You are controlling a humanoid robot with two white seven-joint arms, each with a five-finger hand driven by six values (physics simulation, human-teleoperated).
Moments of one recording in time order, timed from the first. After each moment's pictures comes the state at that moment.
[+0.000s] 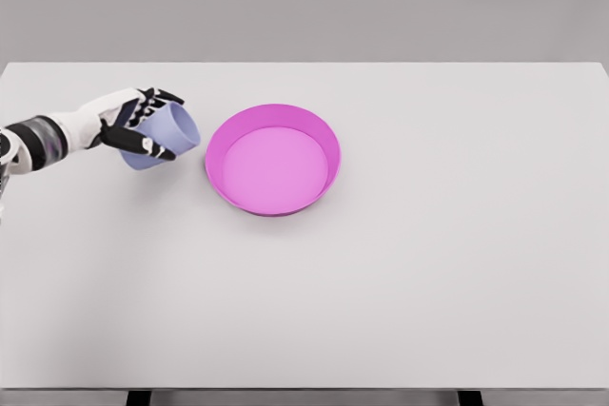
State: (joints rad) left arm -0.49 0.57 -0.29 -1.48 0.09 0.46 -0.61; right arm 0.01 0.00 -0.10 0.05 -0.05 -0.07 0.10
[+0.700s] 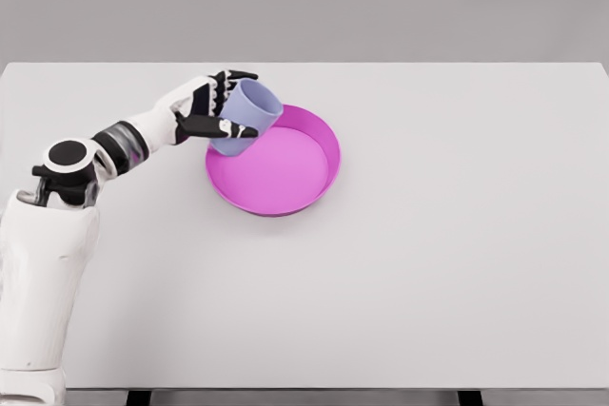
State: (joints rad) left arm -0.46 0.19 -0.11 -1.41 0.13 0.42 -0.61; right arm 0.01 0.00 -0.10 0.05 -0.05 -0.07 0.10
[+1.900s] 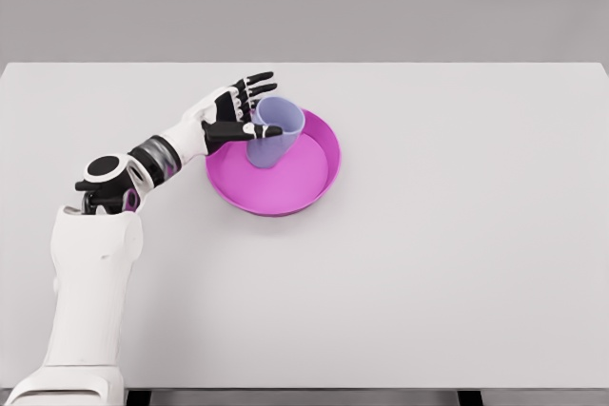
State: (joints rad) left arm -0.46 0.00 0.02 -1.27 0.17 0.43 -0.61; right arm 0.01 0.00 -0.10 0.05 -0.05 -0.07 0.10
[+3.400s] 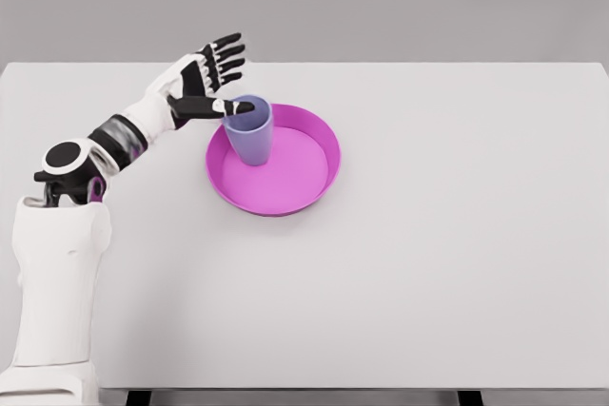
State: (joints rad) left arm -0.46 0.09 0.04 -1.37 0.18 0.35 -0.61; right arm 0.01 0.00 -0.10 0.05 -0.05 -0.07 0.10
